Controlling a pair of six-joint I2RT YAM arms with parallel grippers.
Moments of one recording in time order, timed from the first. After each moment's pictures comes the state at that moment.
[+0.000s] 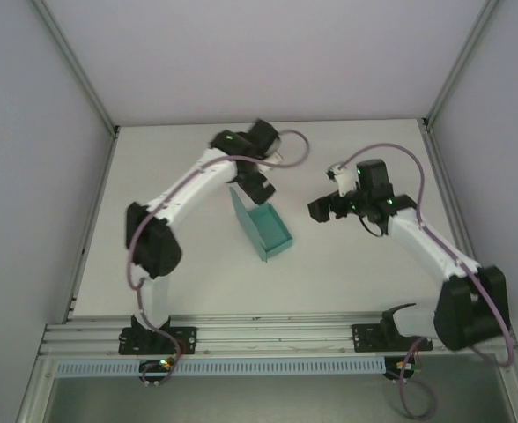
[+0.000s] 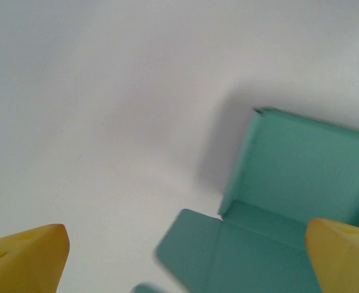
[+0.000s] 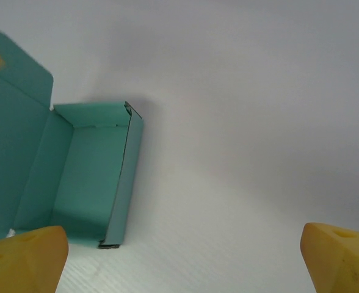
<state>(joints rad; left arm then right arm) -0.68 1.93 1.94 -1.18 -0.18 0.13 0.23 1.36 0.96 -0.39 -0.38 -0.12</state>
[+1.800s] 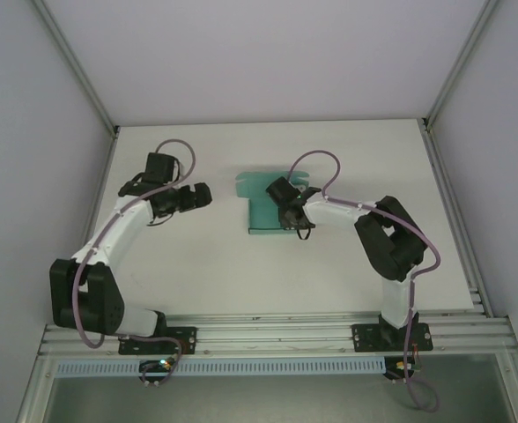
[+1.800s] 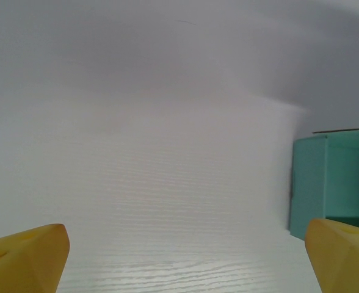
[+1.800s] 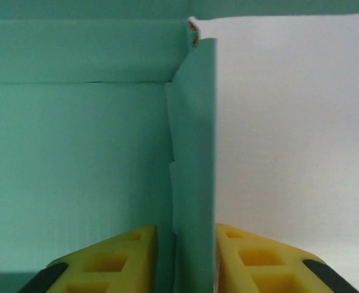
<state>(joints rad) -0.25 1.42 1.09 -0.68 0.14 -0.41 0.64 1.92 1.26 -0.58 0.30 0.65</state>
